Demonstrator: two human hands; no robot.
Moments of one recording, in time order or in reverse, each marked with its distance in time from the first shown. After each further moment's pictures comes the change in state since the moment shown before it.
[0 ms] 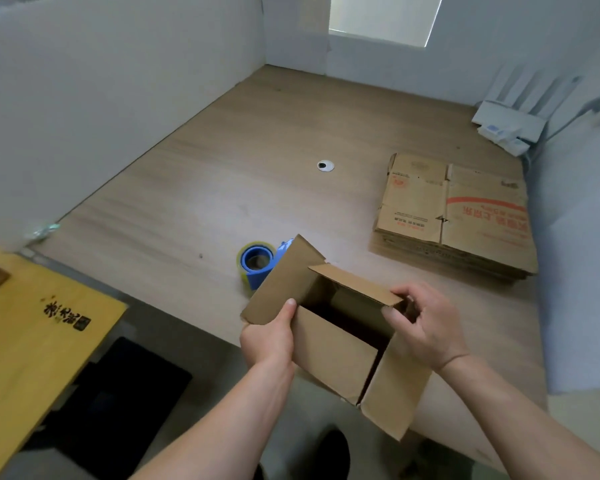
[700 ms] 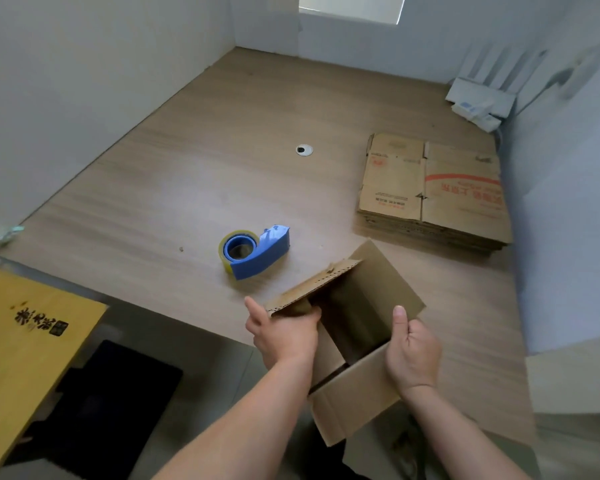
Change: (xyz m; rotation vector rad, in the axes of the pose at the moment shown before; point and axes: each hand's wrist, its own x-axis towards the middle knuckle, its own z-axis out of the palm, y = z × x) left_hand -0.023 -0.027 0.015 0.499 -0.073 0.239; right_hand -0.071 -0.022 0.043 0.099 0.269 0.686
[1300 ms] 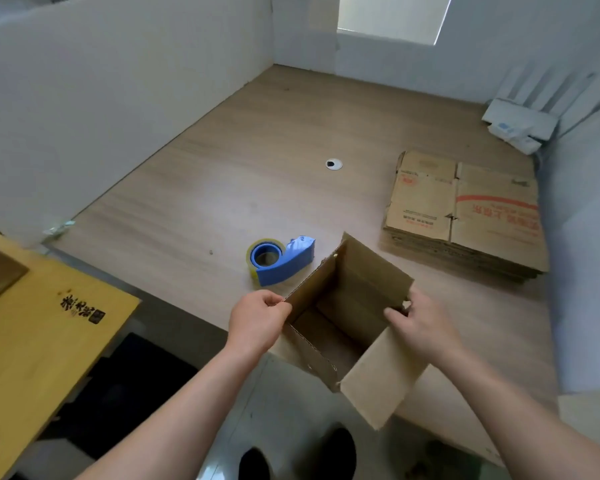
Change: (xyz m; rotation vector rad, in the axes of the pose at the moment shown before) left_hand 0.039 0.028 -0.084 0.213 -0.216 0.313; right_hand 0.063 -0.059 -0.013 -0.337 -0.526 -0.191
